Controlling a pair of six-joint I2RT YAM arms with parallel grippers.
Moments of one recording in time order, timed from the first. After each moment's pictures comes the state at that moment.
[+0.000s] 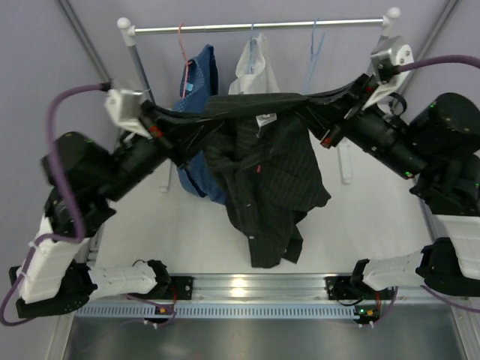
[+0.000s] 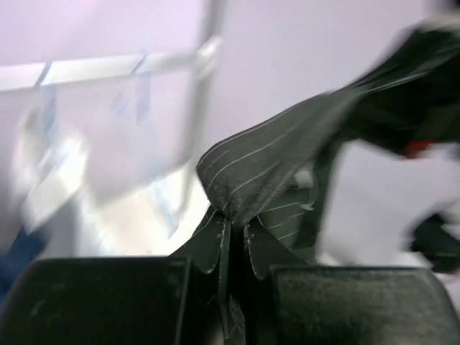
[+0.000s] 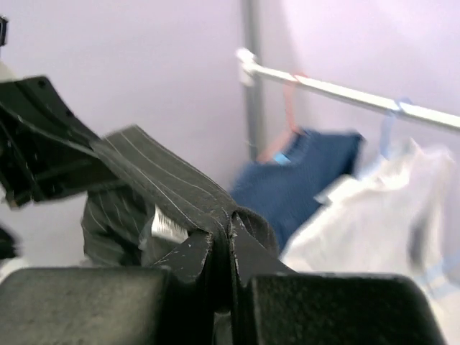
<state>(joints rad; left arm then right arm) -0.98 1.09 1.80 -0.51 -0.16 -0.22 1.05 1.24 2.07 -0.63 0.19 0.06</state>
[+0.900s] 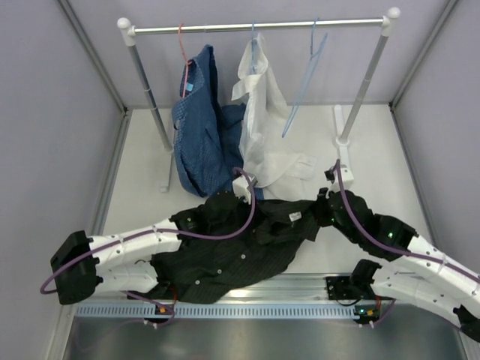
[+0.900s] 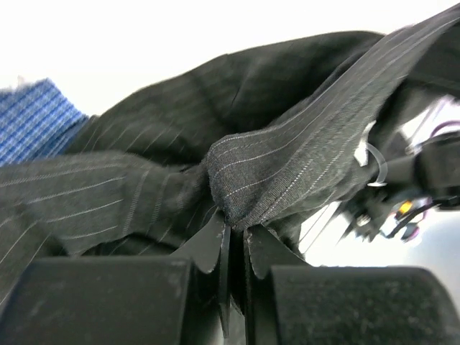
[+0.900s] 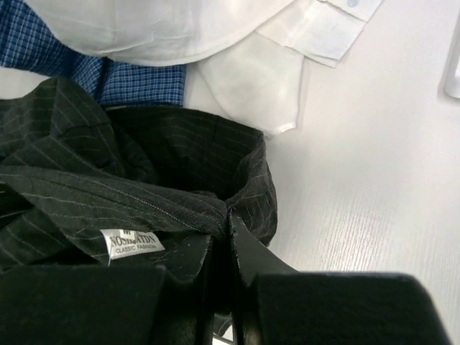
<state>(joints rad) -1.05 1.15 0.69 0.03 -0.06 -0.56 0.93 0.69 0.76 -0.68 0.46 0.52</state>
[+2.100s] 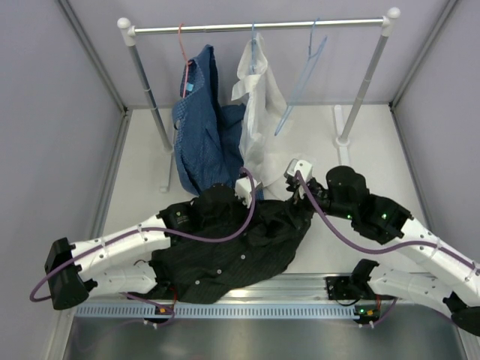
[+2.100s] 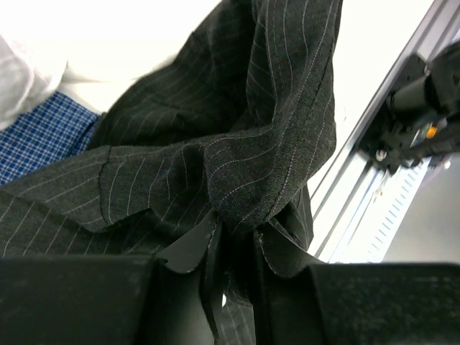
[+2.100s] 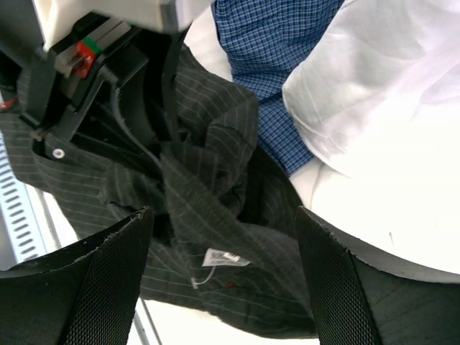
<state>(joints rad) -1.05 1.08 0.84 -0.24 0.04 -0.32 0.88 0.85 0.96 -0.54 -0.18 -0.13</state>
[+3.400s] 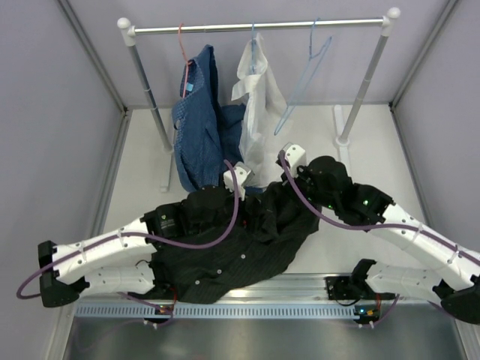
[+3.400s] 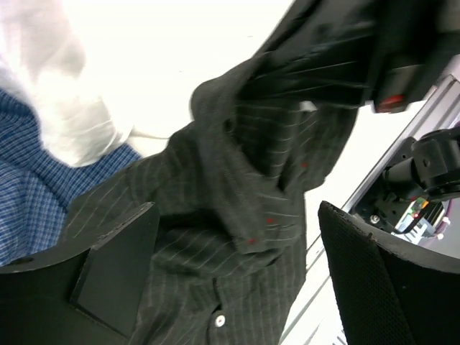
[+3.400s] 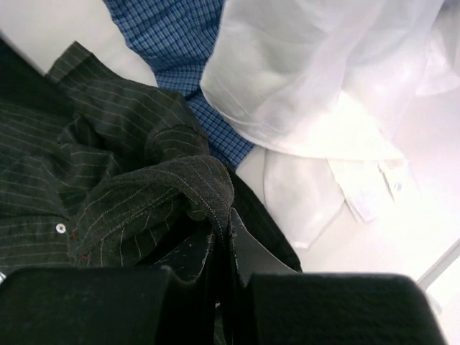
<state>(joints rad) -1.15 1.00 0.99 -0.34 -0.25 -0.35 0.88 1.01 1.05 -0.52 0.06 -0.09</state>
